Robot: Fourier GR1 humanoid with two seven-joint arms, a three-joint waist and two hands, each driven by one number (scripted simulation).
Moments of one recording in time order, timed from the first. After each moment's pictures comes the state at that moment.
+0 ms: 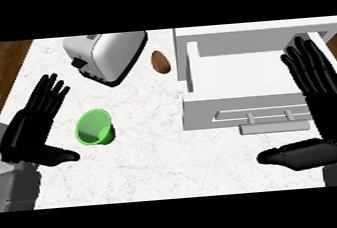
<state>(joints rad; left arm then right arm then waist) -0.21 0.23 0.20 -1.36 0.31 -0.40 -0.12 -0.15 -0.16 -0.04 -1.92 -0.09 0.15 0.07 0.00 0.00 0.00</state>
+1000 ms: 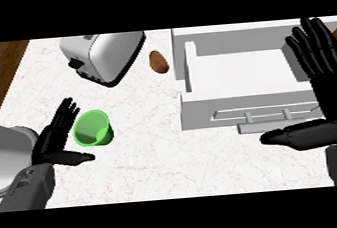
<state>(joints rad) -0.44 0.29 0.23 -0.46 0.01 -0.39 -0.72 -0.26 -0.18 -0.09 -1.87 -0.10 0.16 0.10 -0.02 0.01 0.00</state>
